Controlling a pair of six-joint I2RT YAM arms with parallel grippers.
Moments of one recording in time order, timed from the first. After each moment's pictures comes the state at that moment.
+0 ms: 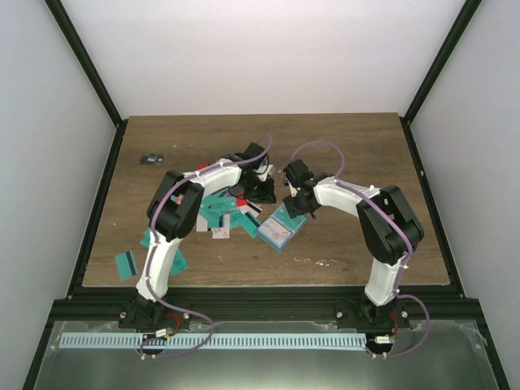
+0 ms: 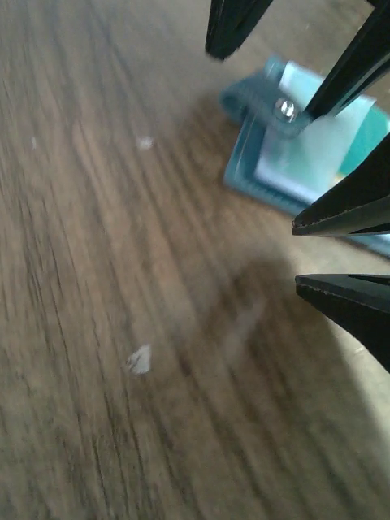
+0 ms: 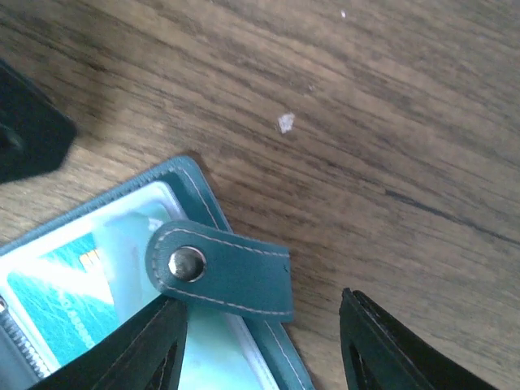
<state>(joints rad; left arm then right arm) -0.58 2.21 1.65 -0.65 0.48 -0.45 0.54 1.81 1.13 -0.55 0.08 0.12</state>
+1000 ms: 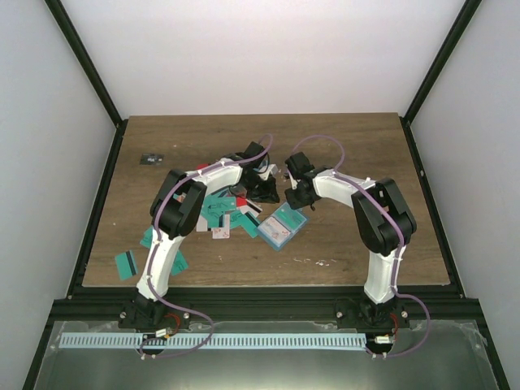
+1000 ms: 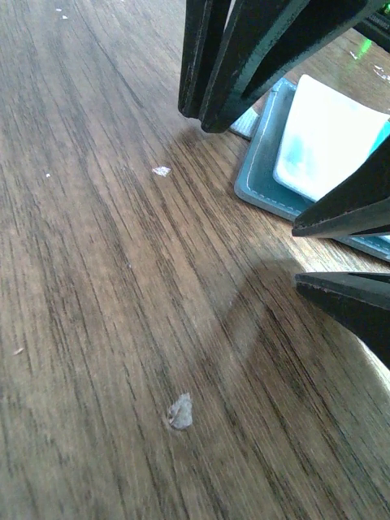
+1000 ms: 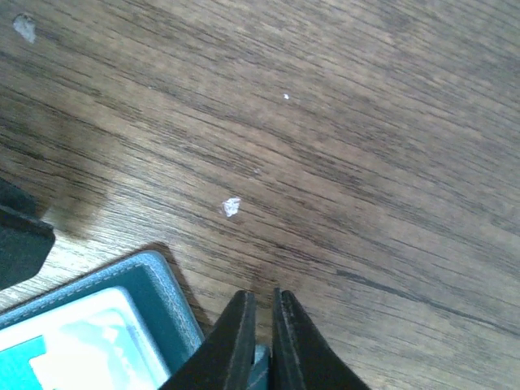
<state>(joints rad) -0.57 2.28 1.70 -0.63 0.56 -0.44 0.49 1.91 1.23 -0.54 0.07 0.09</state>
